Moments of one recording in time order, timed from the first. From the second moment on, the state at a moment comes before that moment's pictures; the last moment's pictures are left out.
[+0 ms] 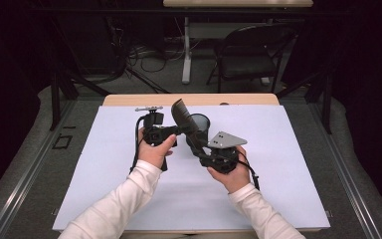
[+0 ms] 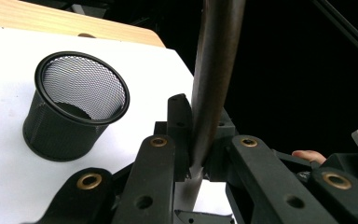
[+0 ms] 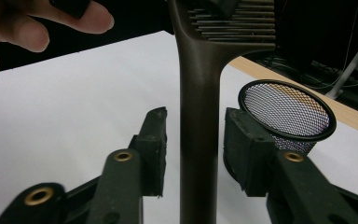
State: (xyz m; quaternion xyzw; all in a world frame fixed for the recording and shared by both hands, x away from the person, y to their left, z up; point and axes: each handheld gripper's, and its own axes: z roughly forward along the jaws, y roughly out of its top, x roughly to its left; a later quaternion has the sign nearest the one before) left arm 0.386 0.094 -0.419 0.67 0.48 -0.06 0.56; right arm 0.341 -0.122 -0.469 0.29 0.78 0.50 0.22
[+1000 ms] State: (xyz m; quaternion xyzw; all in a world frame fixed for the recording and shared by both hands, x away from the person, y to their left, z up) left arm 0.391 0.100 -0.407 0.69 0.47 0.01 0.55; right arm 0.347 -0.125 -0.465 0.30 0.77 0.52 0.22
